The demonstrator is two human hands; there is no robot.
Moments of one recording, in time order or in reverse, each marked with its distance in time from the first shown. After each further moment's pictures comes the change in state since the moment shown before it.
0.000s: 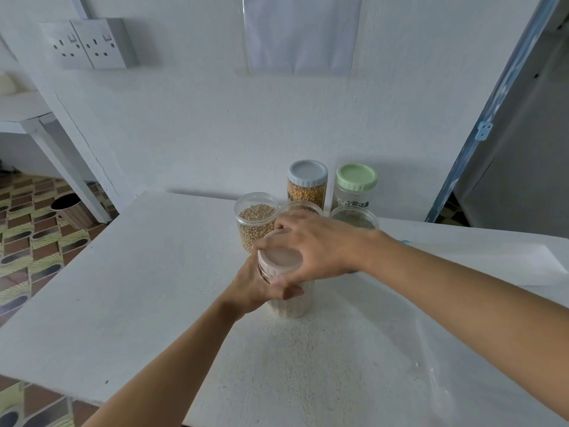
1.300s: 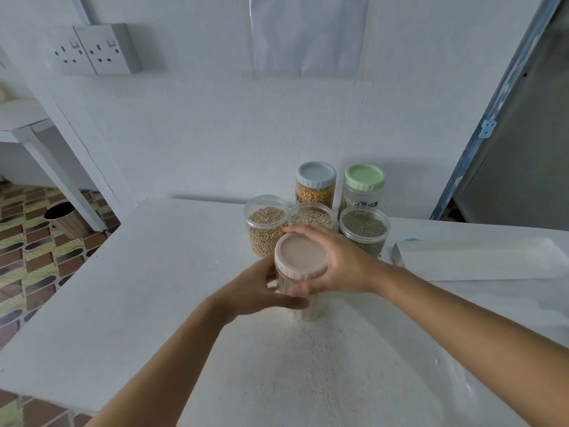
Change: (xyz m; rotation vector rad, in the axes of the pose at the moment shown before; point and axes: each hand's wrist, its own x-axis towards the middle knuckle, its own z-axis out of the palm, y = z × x) left_hand -0.012 0.011 -0.041 0.250 -0.244 -0.248; right_hand -0.004 0.001 0.051 0.692 0.305 0.165
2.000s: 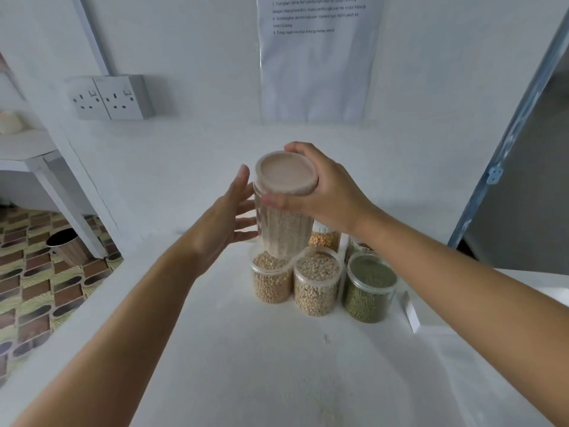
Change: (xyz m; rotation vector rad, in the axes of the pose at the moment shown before) left_hand 0.025 0.121 -0.114 -0.197 0.243 0.144; right_hand 0.093 -0.092 -0.096 0.075 0.418 -0.204
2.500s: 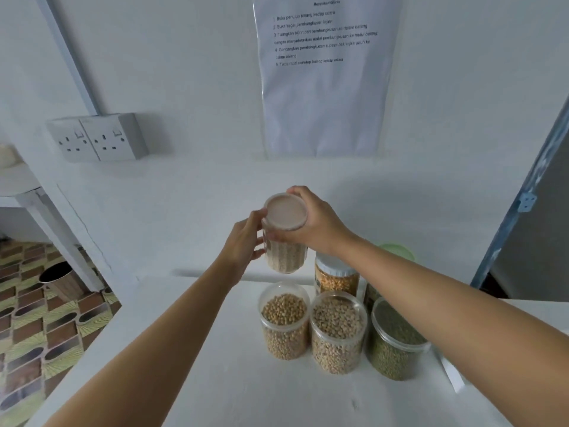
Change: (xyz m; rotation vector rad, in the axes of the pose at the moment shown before) left_hand 0.130 -0.049 -0.025 -0.074 0.226 -0.084; right_hand 0.092 0.099 0.045 -0.016 0.012 0.128
